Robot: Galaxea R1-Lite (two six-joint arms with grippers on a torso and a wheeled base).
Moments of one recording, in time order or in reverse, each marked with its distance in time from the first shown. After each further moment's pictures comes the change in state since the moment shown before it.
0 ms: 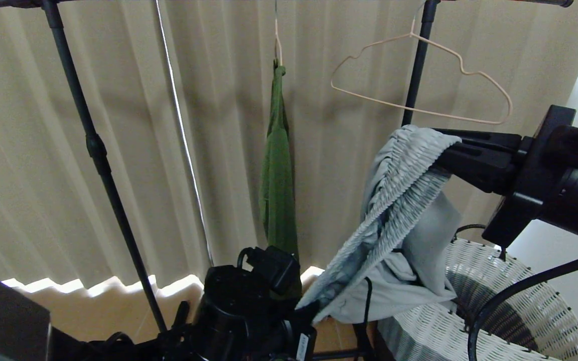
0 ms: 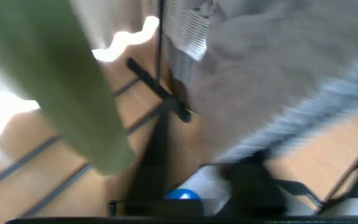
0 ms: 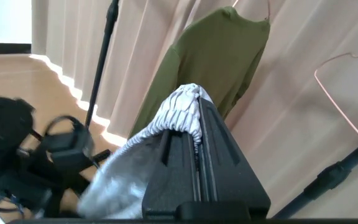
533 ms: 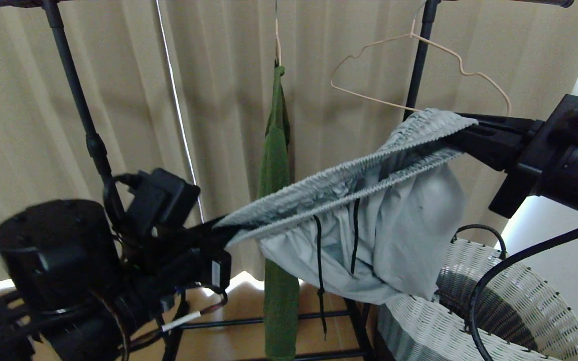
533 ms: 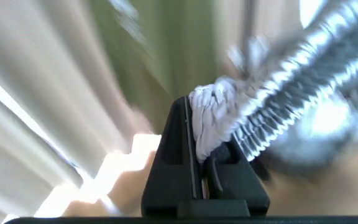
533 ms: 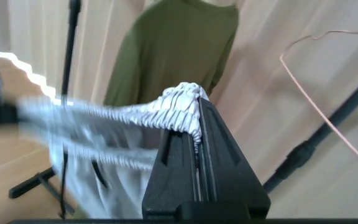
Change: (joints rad) left arm 0.240 -0.349 0.034 -0.027 0.044 0.324; right arm -0.099 0.000 -0.008 -0.030 0.001 0.015
